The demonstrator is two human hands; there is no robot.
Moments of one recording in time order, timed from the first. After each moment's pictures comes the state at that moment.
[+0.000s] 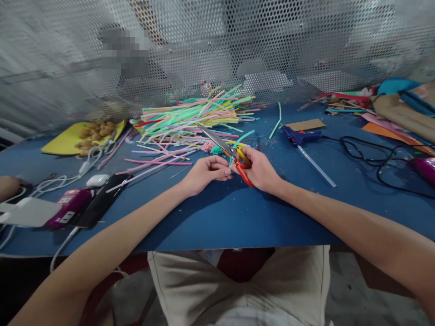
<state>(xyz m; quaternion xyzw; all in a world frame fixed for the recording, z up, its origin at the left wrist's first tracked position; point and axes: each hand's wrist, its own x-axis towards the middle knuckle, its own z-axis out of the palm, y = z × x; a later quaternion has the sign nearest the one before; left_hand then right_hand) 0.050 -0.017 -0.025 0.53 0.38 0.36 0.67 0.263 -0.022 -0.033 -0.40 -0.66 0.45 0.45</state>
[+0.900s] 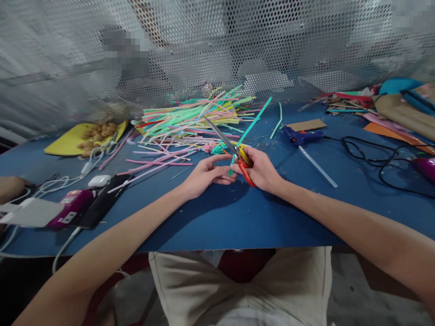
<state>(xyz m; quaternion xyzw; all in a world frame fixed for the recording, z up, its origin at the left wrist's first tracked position) 0.050 -0.024 -0.019 0.54 0.38 0.34 0.67 0.258 -0.026 -0.023 -0.40 -0.62 0.49 0.47</state>
